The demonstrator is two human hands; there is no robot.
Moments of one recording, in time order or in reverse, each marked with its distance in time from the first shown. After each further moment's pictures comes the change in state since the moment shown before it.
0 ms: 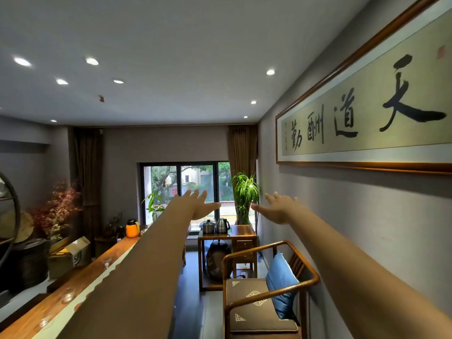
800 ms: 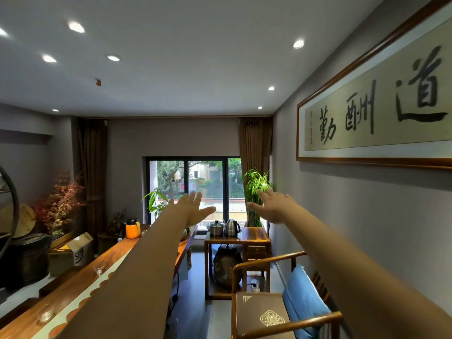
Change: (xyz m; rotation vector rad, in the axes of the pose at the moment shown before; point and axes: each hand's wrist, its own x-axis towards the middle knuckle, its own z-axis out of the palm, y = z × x) left_hand 0.201 -0.076 0.069 -0.077 0.038 -0.057; right_hand 0.223 -0.032 0.081 -0.041 0.000 -0.111
